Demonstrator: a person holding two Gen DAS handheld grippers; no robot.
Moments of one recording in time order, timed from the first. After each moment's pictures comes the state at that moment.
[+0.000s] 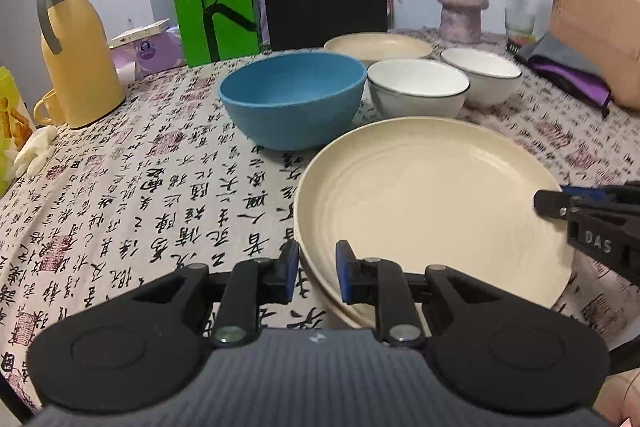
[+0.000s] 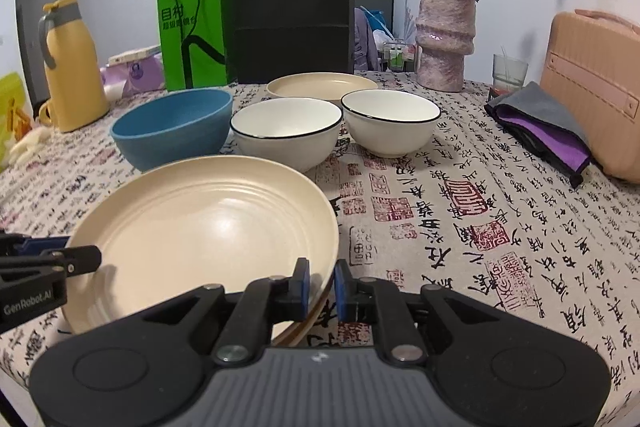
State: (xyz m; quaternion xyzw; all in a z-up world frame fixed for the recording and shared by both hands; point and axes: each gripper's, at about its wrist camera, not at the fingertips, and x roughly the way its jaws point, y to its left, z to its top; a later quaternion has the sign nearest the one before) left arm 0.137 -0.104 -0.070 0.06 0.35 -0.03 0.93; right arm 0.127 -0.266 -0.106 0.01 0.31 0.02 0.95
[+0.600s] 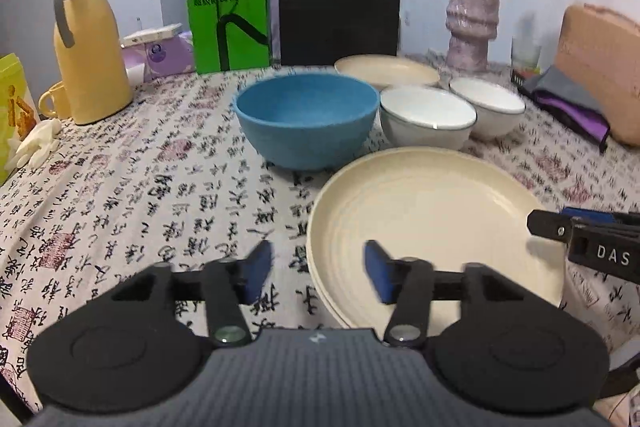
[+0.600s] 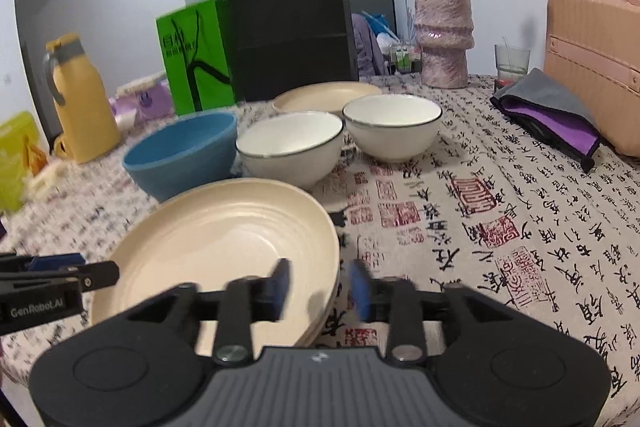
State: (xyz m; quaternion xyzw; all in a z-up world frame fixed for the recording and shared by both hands) left arm 0.133 -0.087 -0.056 0.02 0.32 -0.03 0.95; right arm 0.121 -0.286 -0.099 0.08 0.28 0.05 0.96
